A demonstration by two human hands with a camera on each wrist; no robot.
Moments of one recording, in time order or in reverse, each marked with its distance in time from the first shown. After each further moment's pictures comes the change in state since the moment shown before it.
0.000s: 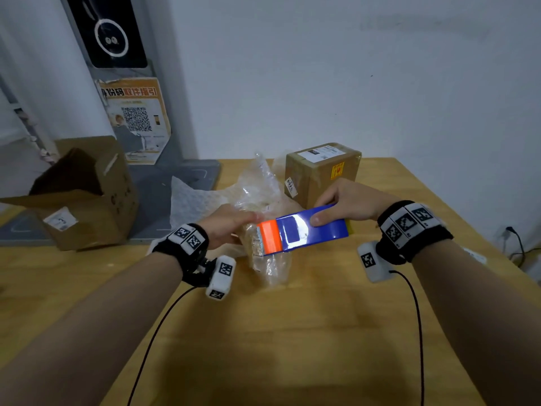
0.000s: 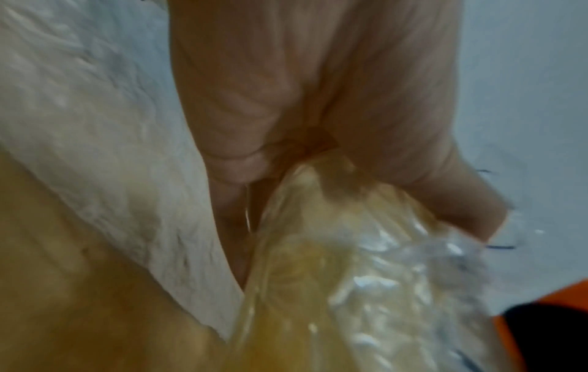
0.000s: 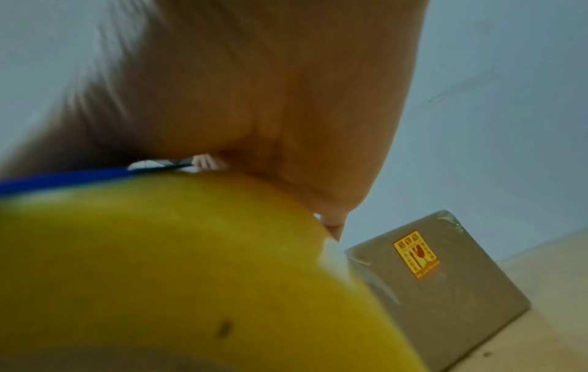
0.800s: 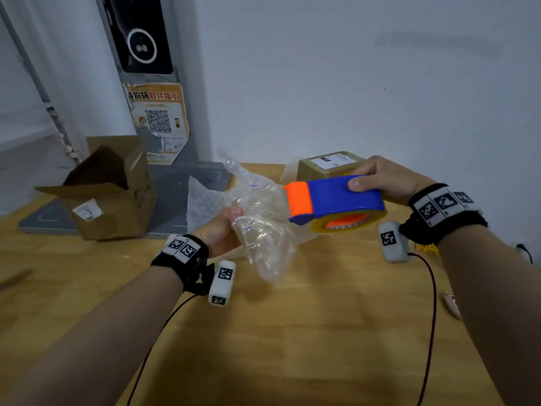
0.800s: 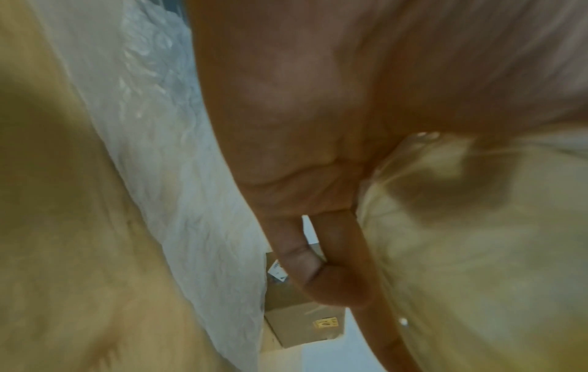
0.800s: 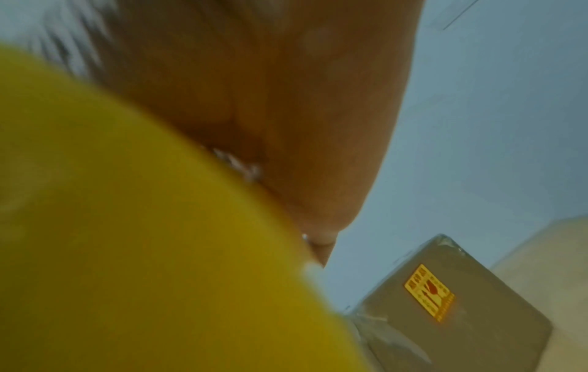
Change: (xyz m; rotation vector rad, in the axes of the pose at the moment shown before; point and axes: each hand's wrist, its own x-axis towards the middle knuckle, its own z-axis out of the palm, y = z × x) left_hand -0.047 -0.007 -0.014 -0.506 -0.319 0.196; right_hand -0.012 -0.017 -0.042 0.289 0.091 -0.146
